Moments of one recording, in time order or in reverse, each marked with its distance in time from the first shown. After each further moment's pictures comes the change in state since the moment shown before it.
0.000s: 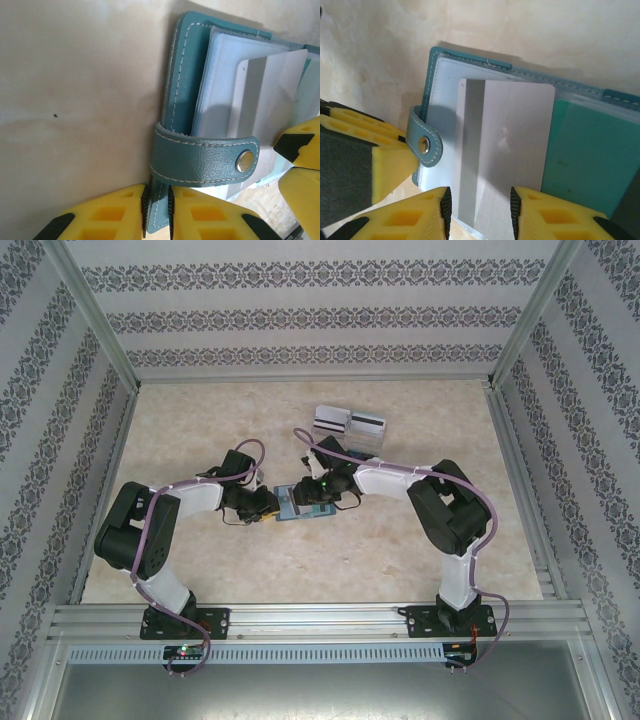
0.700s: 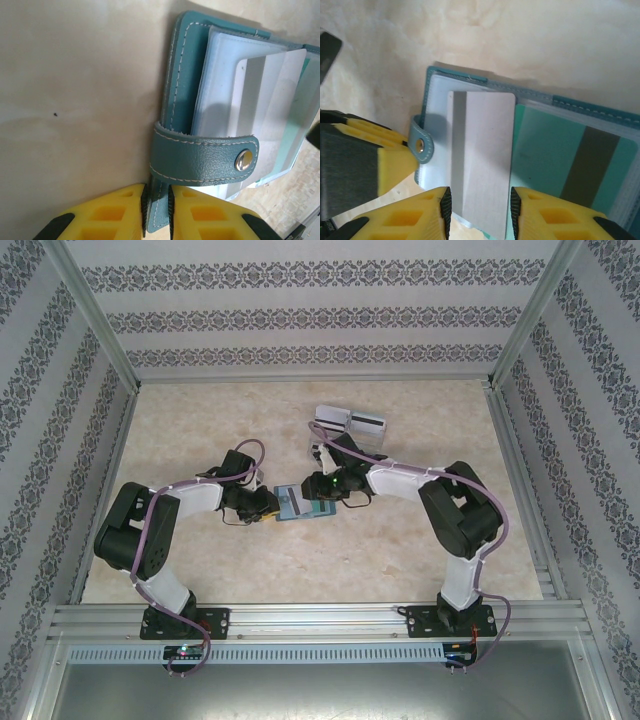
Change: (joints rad) left arm 0.000 -0.004 -0.002 0.000 -0.001 0.000; right arm -0.059 -0.054 -0.082 0.086 -0.056 0.029
